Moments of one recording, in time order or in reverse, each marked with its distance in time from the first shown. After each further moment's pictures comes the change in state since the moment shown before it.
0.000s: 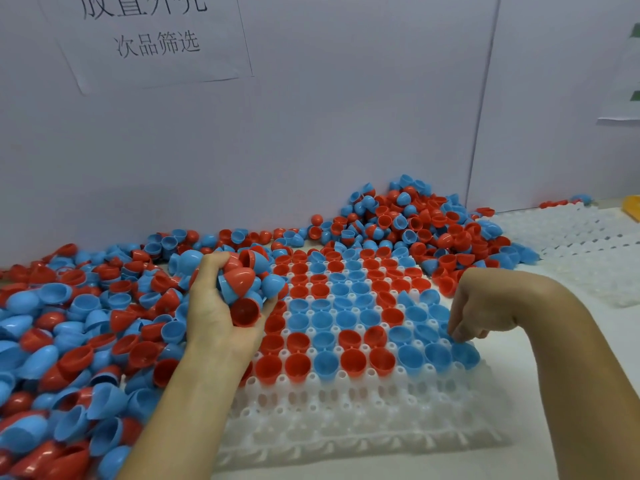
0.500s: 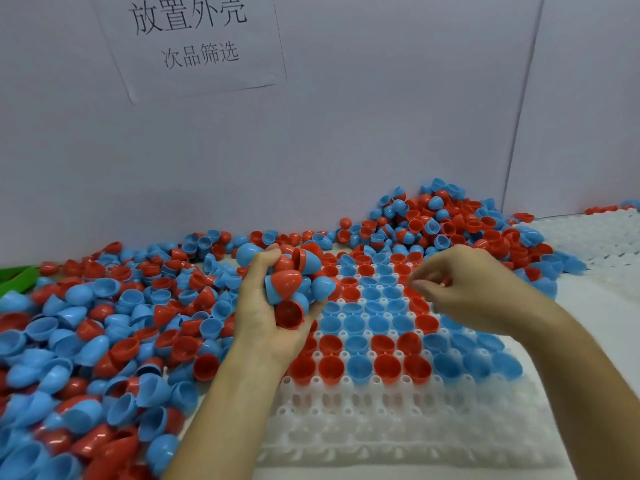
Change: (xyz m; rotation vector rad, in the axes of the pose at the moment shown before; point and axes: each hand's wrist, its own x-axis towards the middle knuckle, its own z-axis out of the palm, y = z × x) left_hand -0.001 -0.002 0.003 -0.026 -0.116 -0.107; right_hand 0.001 -0.049 0.018 0.283 0.436 -0.465
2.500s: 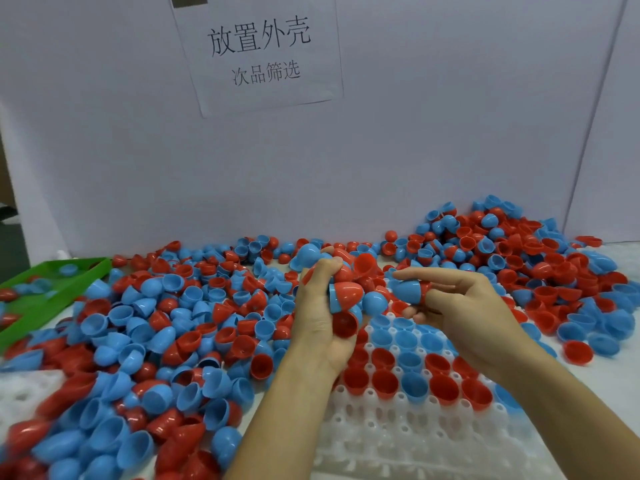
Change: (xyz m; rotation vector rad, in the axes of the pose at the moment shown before) left_hand 0.004 0.005 0.000 0.066 -0.045 -0.010; right_hand 0.001 -0.053 0.046 1.026 0.025 -0.030
